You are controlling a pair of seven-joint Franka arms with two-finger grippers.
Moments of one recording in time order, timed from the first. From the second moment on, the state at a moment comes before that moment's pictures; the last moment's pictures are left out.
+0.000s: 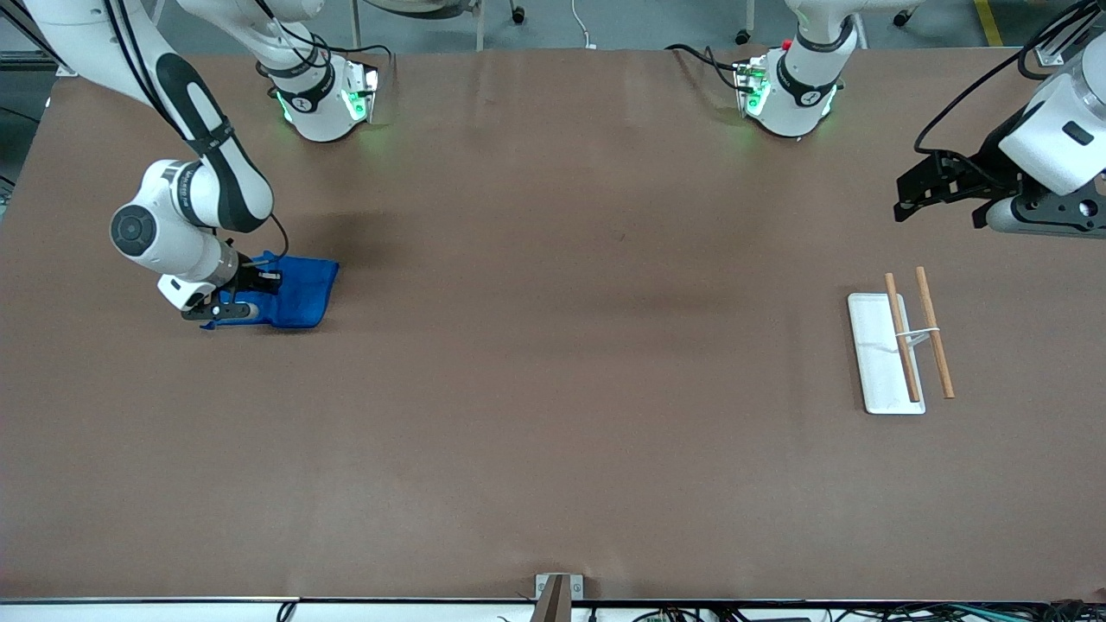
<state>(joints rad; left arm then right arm) 0.04 0.02 -0.17 -1.52 -0.12 1.54 -0.06 -0.04 0.22 -0.06 -2.41 0.05 2.46 -0.19</state>
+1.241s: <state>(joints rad) 0.02 0.33 -0.17 -1.53 -1.16 1.76 0.22 0.21 0.09 -0.05 -1.74 0.41 1.80 0.10</state>
